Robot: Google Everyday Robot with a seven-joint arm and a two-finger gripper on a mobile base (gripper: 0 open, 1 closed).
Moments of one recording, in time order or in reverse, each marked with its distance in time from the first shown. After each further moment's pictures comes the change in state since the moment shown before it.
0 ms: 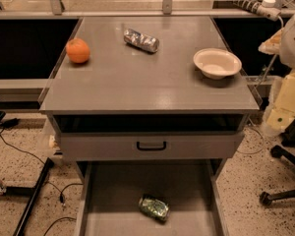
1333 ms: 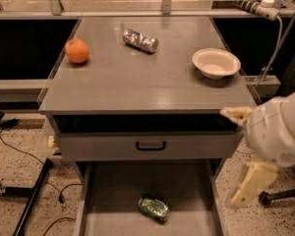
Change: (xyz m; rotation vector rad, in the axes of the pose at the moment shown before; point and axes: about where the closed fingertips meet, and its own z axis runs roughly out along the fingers) arm -0.018 0.103 0.092 -0.078 -0.258 -0.088
